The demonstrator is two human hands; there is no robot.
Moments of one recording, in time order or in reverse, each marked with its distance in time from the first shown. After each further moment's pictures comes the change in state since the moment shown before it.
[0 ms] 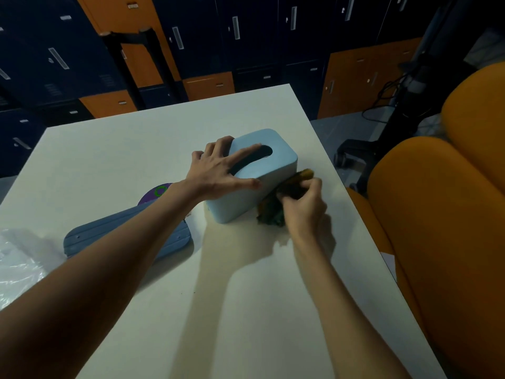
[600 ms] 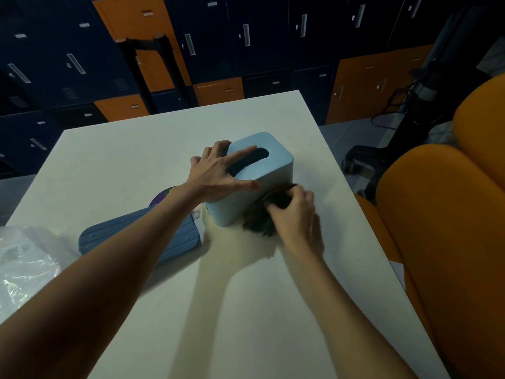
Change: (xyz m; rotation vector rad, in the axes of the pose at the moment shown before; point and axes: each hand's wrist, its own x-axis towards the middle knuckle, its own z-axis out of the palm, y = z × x) left_hand -0.005 -0.014 -0.006 -0.092 0.019 -0.115; right_hand -0.003 0.010 0.023 -0.340 -0.114 -0.203
